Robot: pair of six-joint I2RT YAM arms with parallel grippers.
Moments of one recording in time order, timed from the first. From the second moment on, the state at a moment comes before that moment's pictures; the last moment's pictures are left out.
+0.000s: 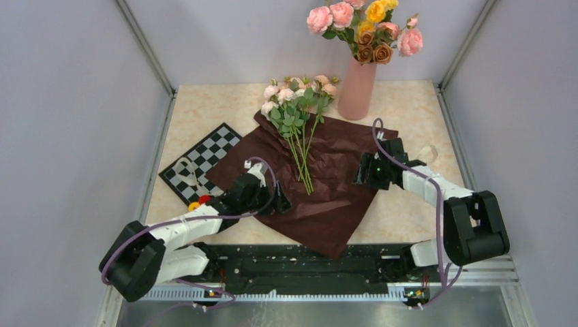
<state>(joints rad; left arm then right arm) -0.65 1.17 0.42 0.06 0.17 -0.72 0.26 1.39 0.71 -0.32 -0.18 0.45</state>
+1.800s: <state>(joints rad) -0.53 1.80 1.23 -0.06 0.19 -0.70 0.34 1.17 0.68 -0.10 -0.31 0.65</state>
